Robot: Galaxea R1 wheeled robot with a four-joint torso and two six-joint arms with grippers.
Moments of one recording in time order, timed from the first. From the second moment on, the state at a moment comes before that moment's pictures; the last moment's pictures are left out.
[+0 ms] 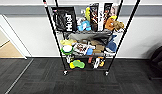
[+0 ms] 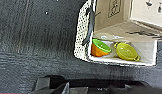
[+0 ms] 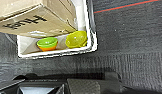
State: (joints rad) left arm 1.08 2.94 -2.60 -0.03 0.08 -0.19; right arm -1.17 2.81 -2.50 0.12 0.02 -0.01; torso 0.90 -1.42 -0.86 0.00
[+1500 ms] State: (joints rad) left arm 0.97 2.98 -2.60 -0.06 0.15 -0.21; right arm -1.03 2.78 -2.49 0.13 -0.08 -0.01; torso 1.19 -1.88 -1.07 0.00
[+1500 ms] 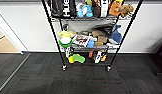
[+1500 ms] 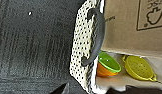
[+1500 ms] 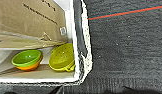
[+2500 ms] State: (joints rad) left arm 0.96 3.00 -2.61 -0.06 0.16 -0.21; right arm -0.96 2.80 -2.46 0.20 -0.09 -0.01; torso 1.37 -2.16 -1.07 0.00
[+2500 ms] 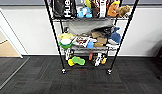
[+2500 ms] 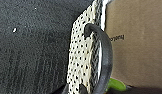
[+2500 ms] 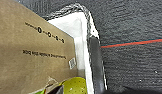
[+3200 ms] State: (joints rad) left arm 0.94 3.01 -2.61 -0.06 0.10 -0.21; right arm -0.94 2.81 -2.47 0.23 -0.08 -0.01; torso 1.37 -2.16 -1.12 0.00
